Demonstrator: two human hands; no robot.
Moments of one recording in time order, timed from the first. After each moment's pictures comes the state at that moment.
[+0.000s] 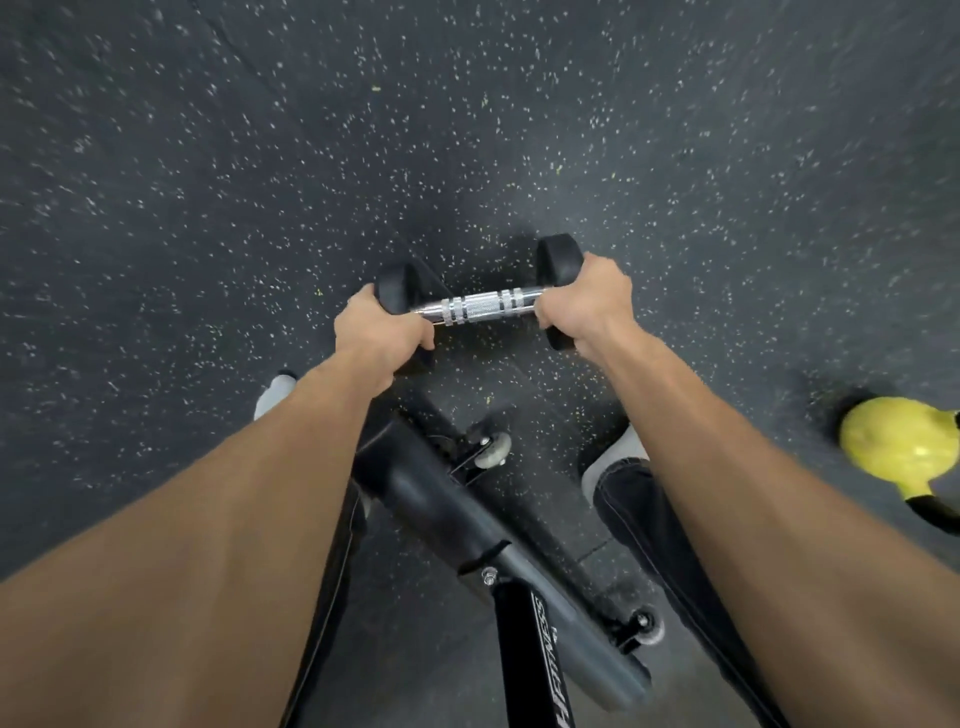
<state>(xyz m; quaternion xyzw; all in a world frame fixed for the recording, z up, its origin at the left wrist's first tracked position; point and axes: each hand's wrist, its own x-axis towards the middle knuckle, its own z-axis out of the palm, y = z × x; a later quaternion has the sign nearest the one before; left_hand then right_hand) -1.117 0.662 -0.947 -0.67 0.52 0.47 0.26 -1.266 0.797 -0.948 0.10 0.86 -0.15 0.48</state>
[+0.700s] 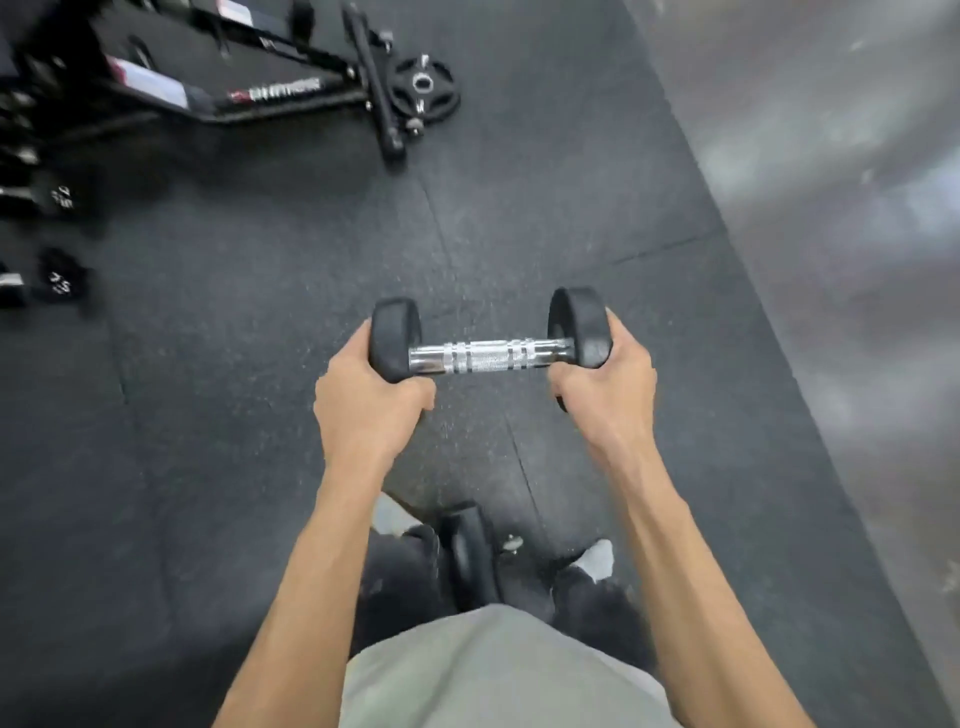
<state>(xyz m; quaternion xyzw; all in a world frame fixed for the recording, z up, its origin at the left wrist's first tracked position) -0.932 0.520 -0.263 -0.67 0.55 0.47 -0.16 -1.114 0.601 -0.265 -0.21 0.84 -0.40 0.31</state>
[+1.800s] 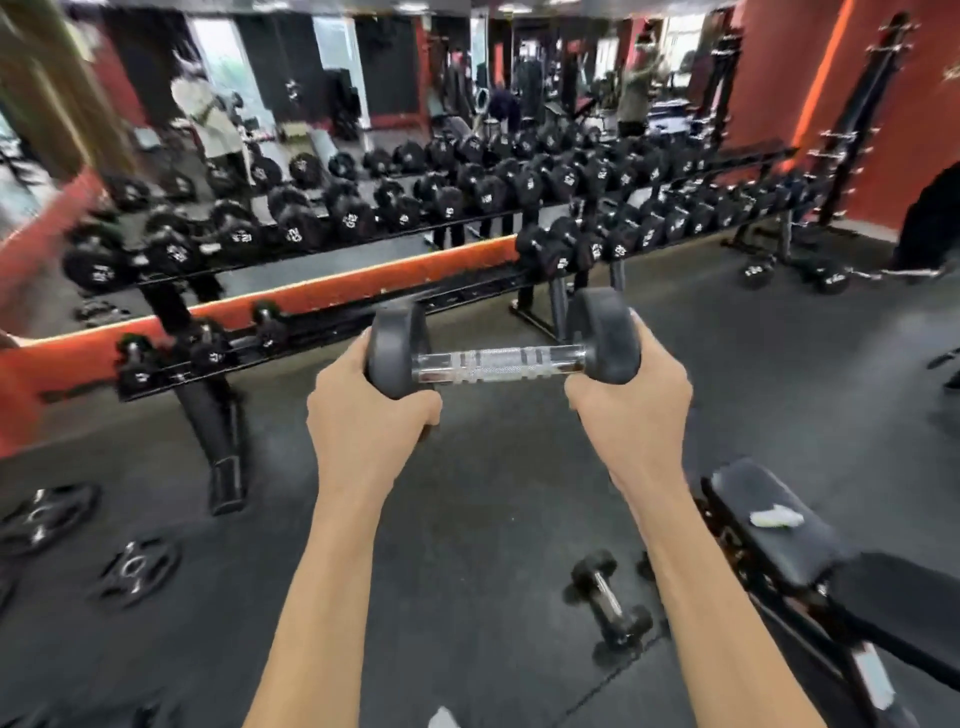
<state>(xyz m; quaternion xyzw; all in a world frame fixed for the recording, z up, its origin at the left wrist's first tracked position) -0.203 0.249 0.026 -0.79 0.18 -0.05 -0.59 -0.315 0.080 0.015 -0.72 0.26 -0.46 0.46</state>
